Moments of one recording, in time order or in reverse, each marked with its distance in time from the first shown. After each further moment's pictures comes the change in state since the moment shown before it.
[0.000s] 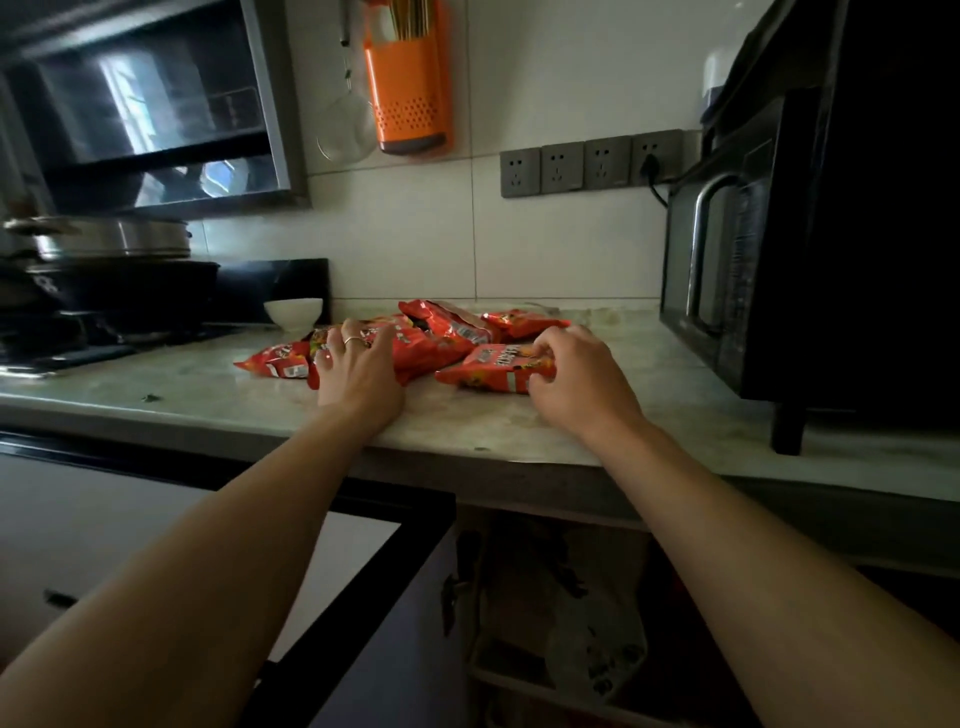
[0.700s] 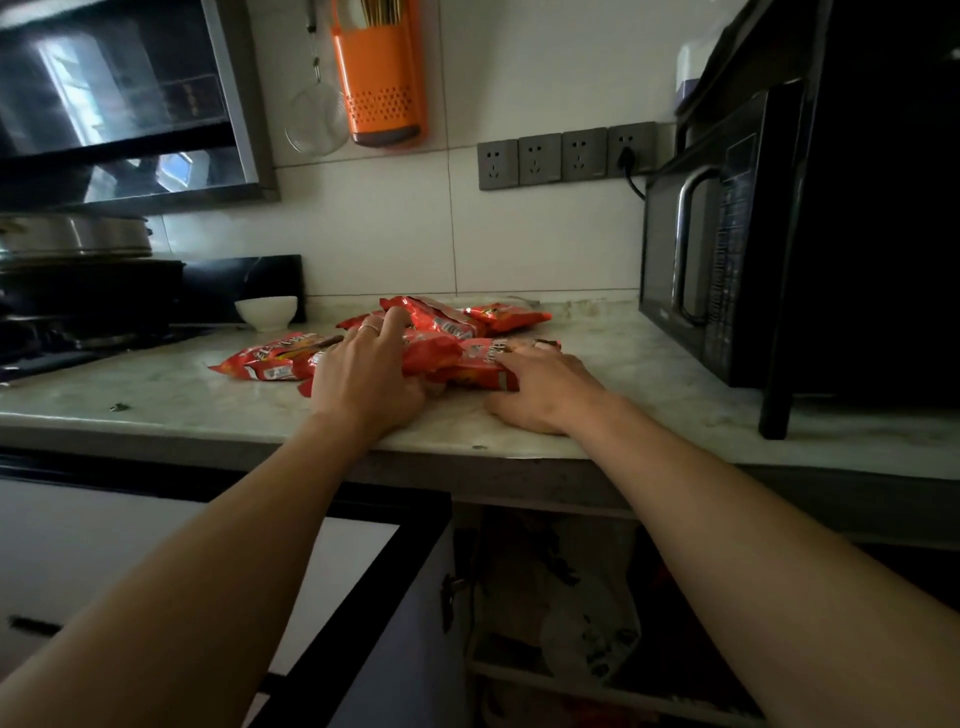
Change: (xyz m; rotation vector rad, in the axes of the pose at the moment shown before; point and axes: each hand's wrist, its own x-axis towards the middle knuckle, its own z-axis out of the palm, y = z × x) left_hand -0.015 0.010 -0.020 -0.039 0.141 0.286; right_hand 0.023 -0.004 0.023 -0.284 -0.349 -0.055
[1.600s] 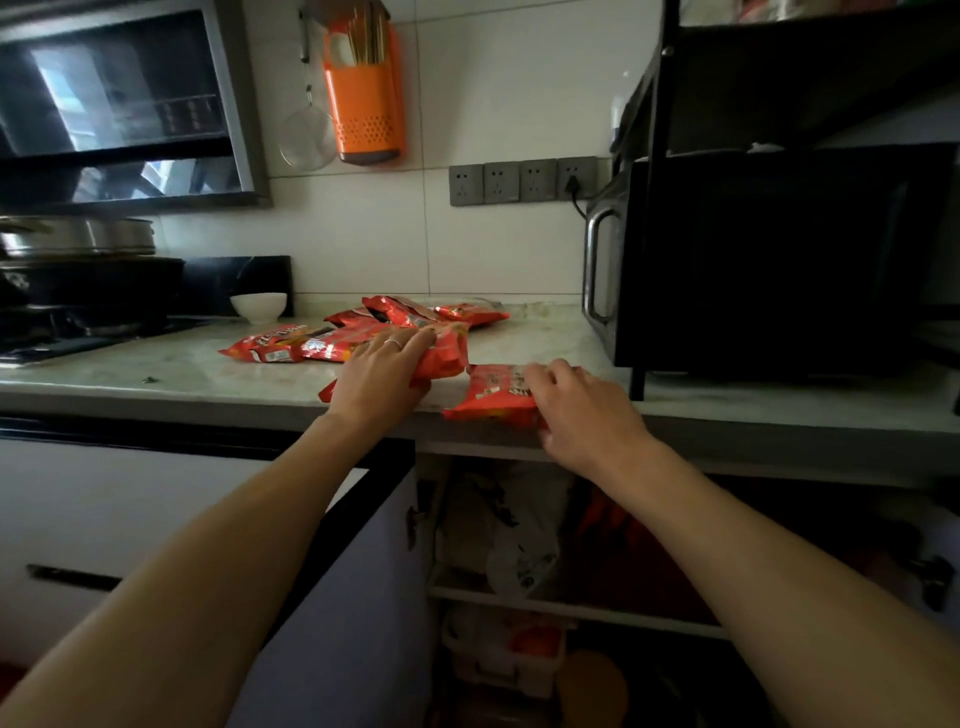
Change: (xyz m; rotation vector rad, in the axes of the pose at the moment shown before) left_hand -0.060 0.049 -0.045 -0.084 -0.007 0.166; right_hand -0.167 0.003 -0.060 -0.344 0.241 -0.096
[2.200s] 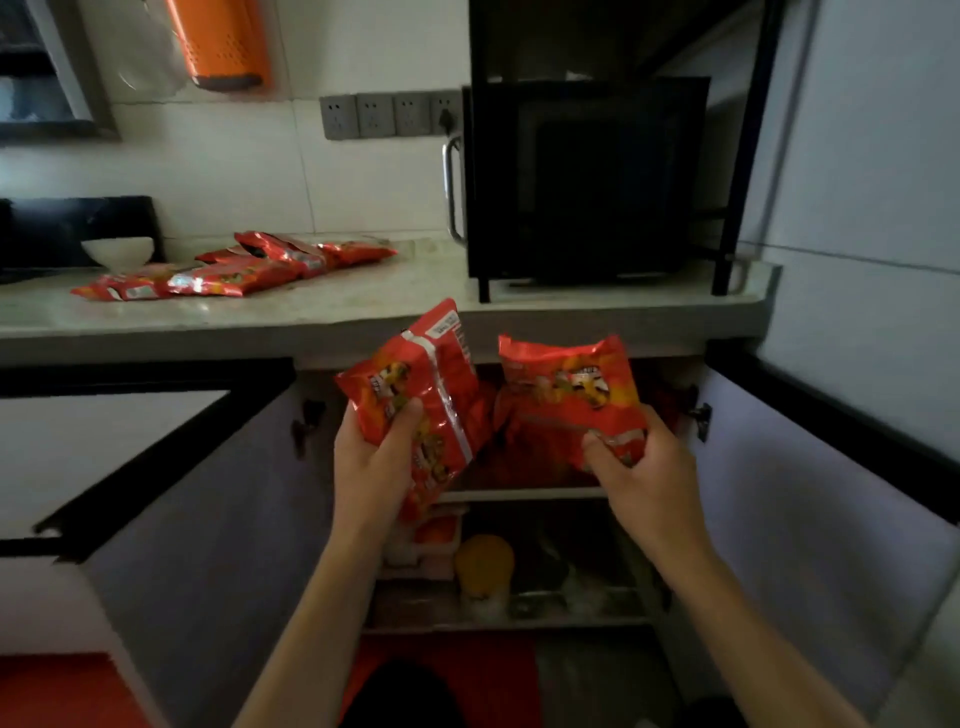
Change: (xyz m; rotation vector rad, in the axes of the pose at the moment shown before) left_hand -0.186 0.207 -0.024 -1.531 0.142 -0.543; right_hand -0.261 0.048 -0.032 0.940 0.337 0.649
